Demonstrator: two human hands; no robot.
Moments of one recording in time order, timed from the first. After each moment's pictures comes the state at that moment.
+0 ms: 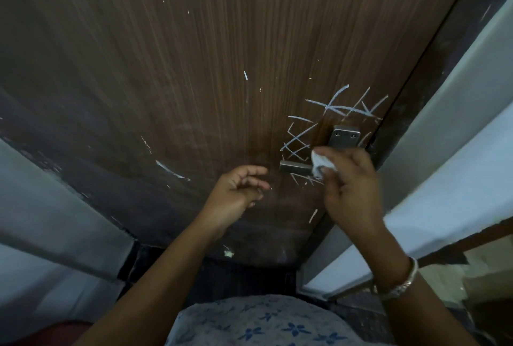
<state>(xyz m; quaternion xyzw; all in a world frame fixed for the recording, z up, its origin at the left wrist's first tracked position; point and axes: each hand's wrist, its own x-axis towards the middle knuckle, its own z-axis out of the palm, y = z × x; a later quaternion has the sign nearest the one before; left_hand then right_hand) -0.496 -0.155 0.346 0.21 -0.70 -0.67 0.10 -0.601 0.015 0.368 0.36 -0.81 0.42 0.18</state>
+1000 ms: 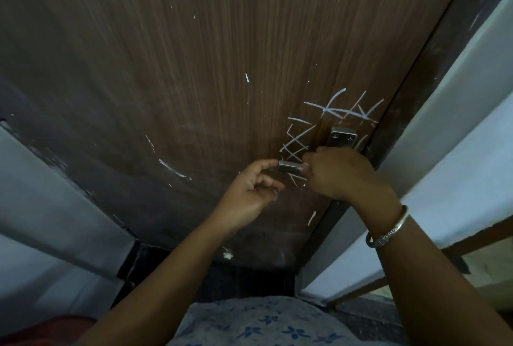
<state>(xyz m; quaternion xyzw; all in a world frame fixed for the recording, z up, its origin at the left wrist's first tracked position) -0.502 -0.136 0.355 0.15 -0.75 -0.64 0.10 -0.636 -0.014 0.402 0.47 -0.88 -0.02 -0.02</state>
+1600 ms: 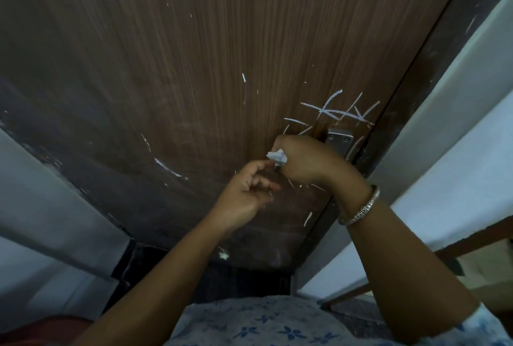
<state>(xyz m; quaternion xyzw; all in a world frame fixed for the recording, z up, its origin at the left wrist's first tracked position) -0.506 -0.132 0.352 0.15 -0.73 -0.66 0.12 -0.627 -0.049 0.422 0.47 -0.86 0.12 -0.15</state>
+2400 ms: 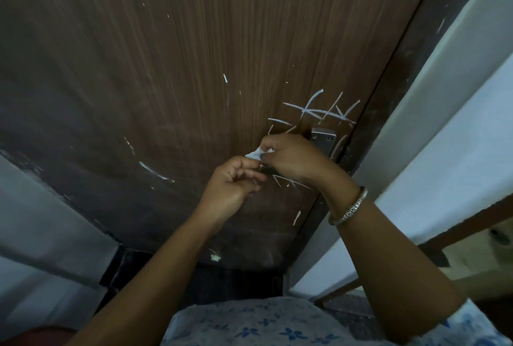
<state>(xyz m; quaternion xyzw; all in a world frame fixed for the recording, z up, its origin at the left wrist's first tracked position) -0.515 -0.131 0.361 0.17 -0.69 -0.69 0.17 -0.635 -0.045 0.412 0.46 -0.84 0.24 -0.16</state>
